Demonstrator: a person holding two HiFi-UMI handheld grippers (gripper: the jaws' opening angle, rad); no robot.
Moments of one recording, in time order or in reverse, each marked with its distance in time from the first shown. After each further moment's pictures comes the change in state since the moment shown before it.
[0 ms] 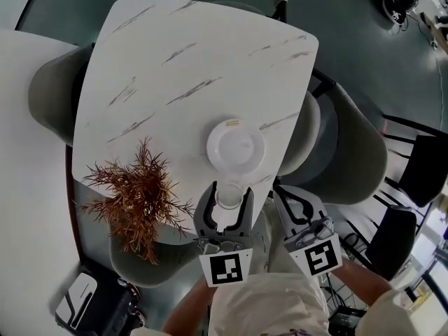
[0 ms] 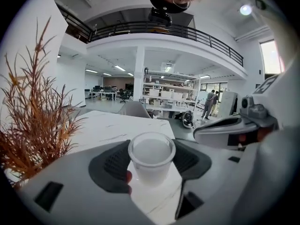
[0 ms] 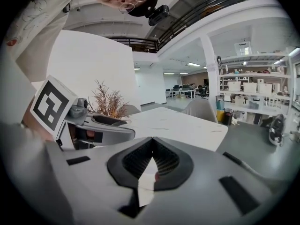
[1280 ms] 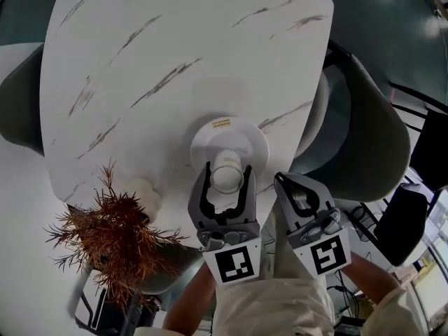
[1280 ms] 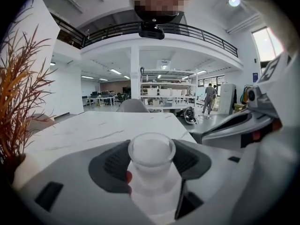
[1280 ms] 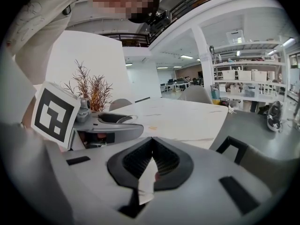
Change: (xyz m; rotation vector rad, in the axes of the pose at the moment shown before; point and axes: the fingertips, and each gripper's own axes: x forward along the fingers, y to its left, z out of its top) left arm 0.084 0.012 -0.060 0.140 0.062 -0.019; right arm 0.057 -0.040 -0.067 0.082 0.068 -0.044
